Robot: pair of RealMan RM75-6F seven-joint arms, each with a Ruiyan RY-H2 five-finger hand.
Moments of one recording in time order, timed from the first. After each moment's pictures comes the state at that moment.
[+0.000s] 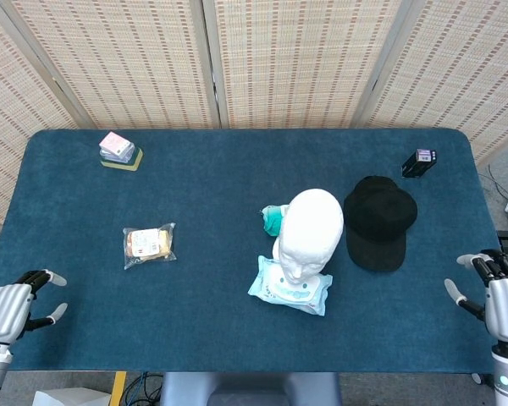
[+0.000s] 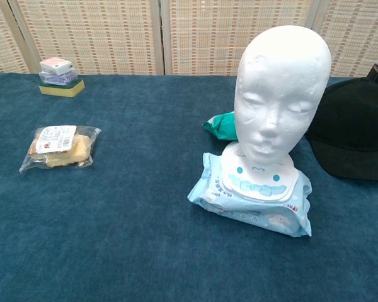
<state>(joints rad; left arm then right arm) -0.13 -1.13 -0.03 -1.58 1.49 1.41 -0.15 0.04 -1.33 0.15 -1.33 -1.59 1.77 0.00</state>
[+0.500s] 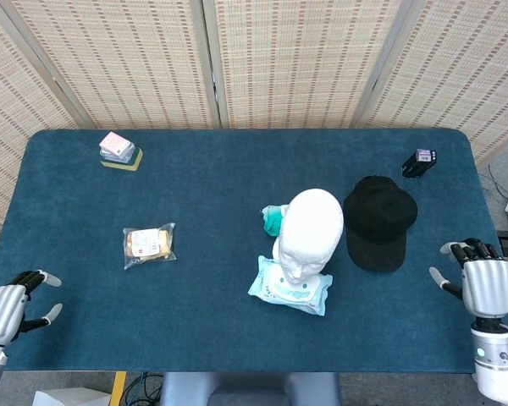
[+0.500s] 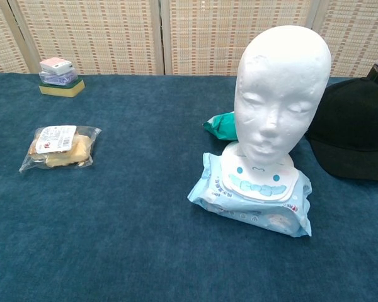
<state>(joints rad) -0.12 -1.12 -0.03 -1.60 1.48 1.42 -0.13 0.14 -1.50 0.18 -1.03 -1.55 1.65 0.03</state>
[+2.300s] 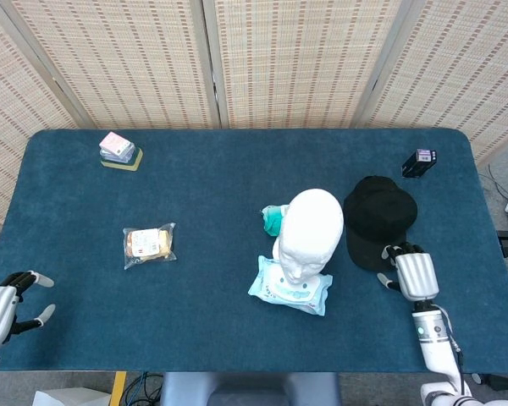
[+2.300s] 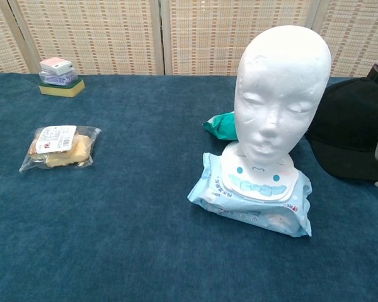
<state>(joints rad) -0.10 -1.08 -0.03 -1.62 1.48 1.43 -0.15 0.29 -1.83 0.10 -0.62 -1.50 1.40 0.12</state>
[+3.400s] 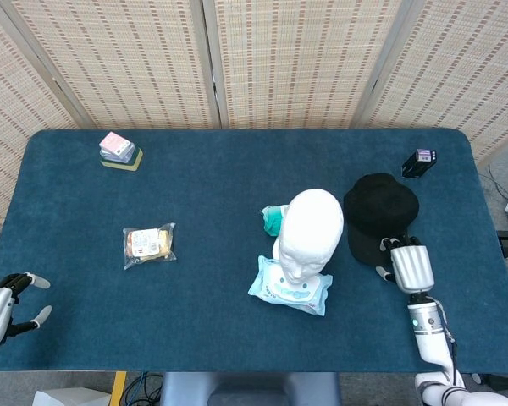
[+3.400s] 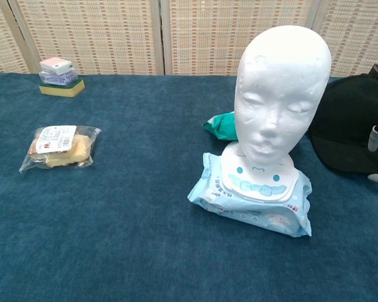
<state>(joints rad) -0.10 -1.07 -0.03 -1.63 1.48 1.44 -0.16 0.34 -1.91 0.11 -0.45 -1.49 1.42 0.11</state>
